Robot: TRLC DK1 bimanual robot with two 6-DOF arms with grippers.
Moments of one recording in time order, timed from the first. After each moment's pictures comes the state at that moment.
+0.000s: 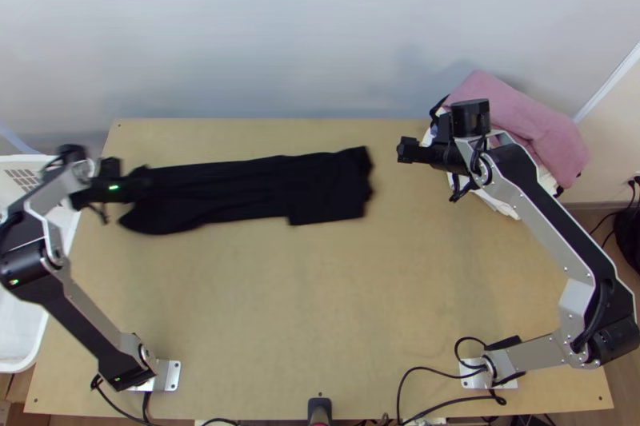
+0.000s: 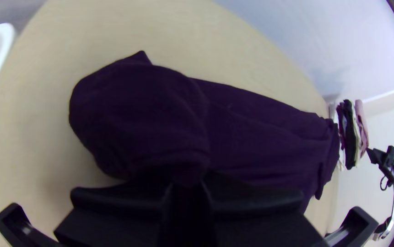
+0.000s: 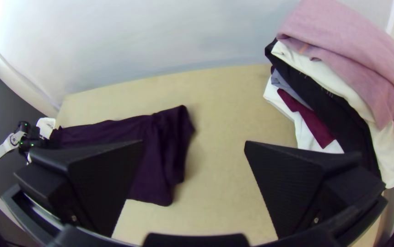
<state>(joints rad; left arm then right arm) 0.48 2.00 1.41 -0.63 0.57 0.26 0.31 1.57 1.42 -0.59 -0.07 0.36</state>
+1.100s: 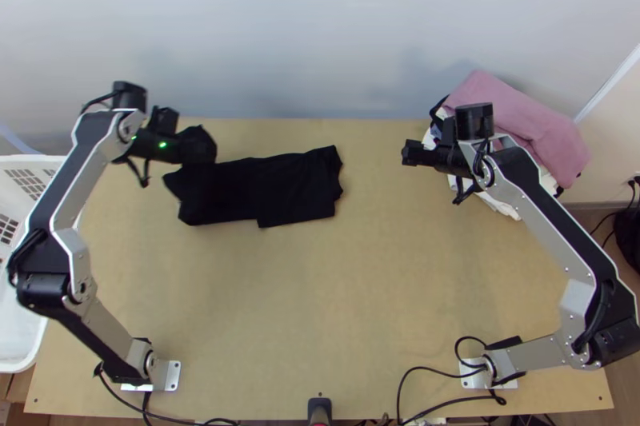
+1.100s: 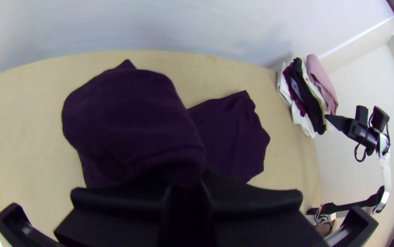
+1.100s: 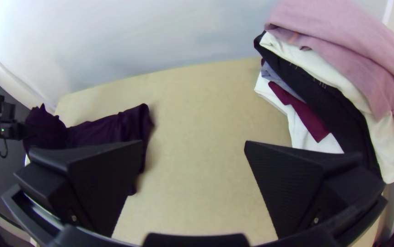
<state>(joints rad) -0.01 1.82 1.71 -0.93 0.52 0.04 0.29 1.55 1.37 -0.58 -0.07 0.36</state>
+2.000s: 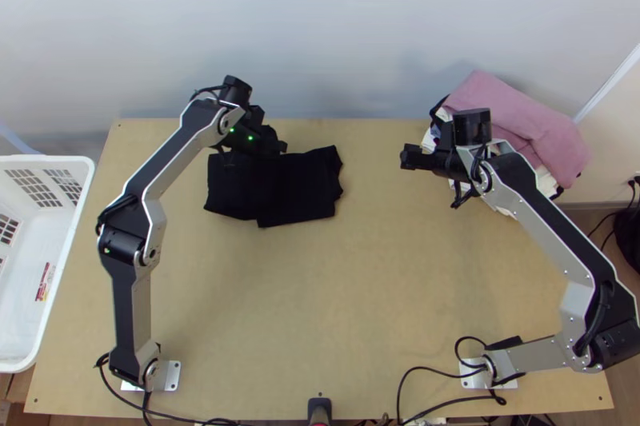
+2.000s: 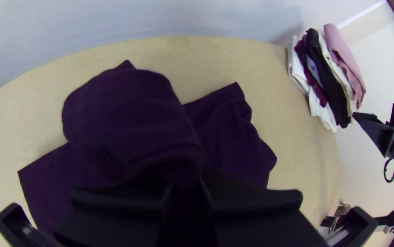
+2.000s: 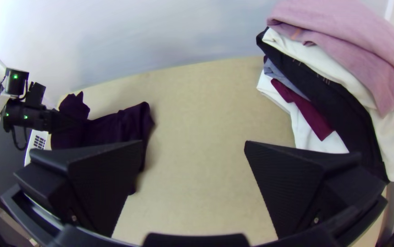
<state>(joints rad) -0.34 2.18 2.08 -0.93 0.30 -0.14 0.29 1.55 1.33 -0.53 -0.07 0.36</state>
